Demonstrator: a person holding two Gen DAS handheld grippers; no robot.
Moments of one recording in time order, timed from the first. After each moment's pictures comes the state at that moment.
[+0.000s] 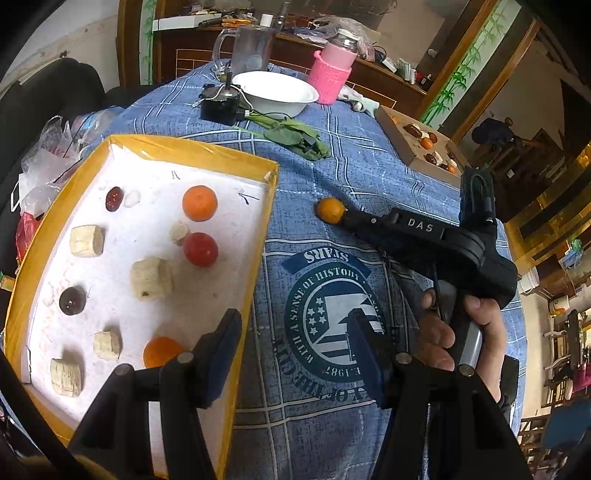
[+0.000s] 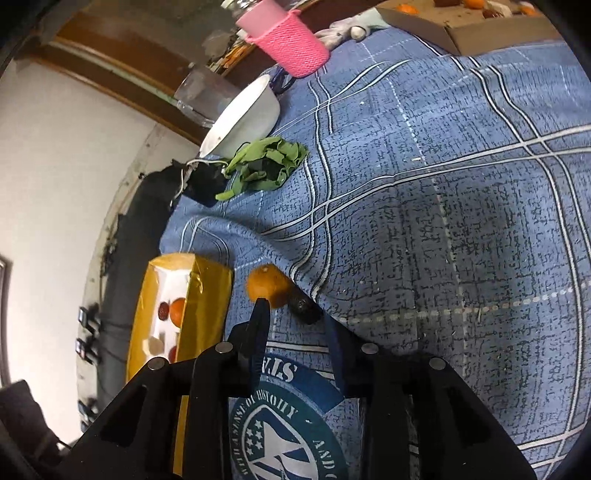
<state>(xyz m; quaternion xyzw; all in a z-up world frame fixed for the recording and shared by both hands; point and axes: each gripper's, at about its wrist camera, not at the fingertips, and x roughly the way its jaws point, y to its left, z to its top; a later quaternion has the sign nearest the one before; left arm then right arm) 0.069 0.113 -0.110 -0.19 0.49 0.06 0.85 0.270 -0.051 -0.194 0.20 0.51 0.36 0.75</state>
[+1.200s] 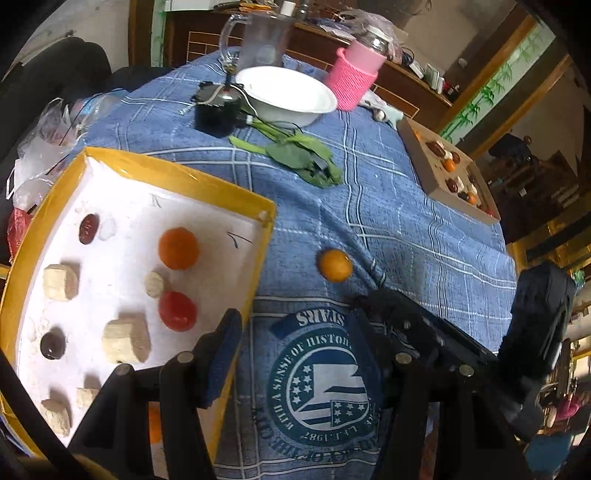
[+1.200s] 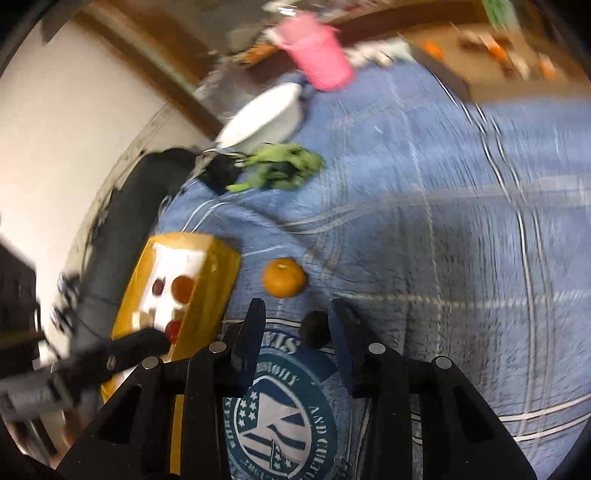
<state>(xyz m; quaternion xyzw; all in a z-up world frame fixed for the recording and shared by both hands) 0.138 0.129 -0.109 -0.23 0.50 0.08 0.83 0.235 -0.048 -0.153 0.08 0.47 0.38 0.79</state>
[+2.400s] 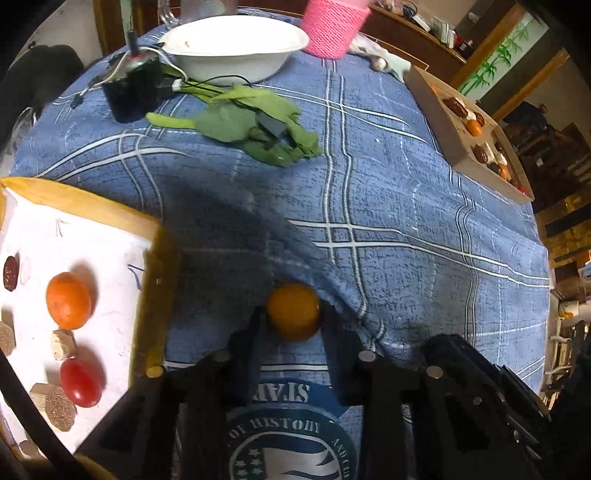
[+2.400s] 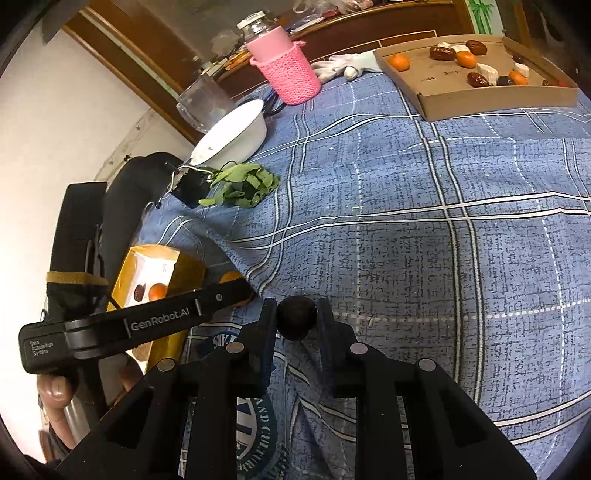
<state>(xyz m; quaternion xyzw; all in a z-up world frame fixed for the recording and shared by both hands) 0.232 0.085 -0.165 -0.19 0.57 0.08 0.80 0.264 -0.093 -0.153 0.10 0.49 0.33 0.80</state>
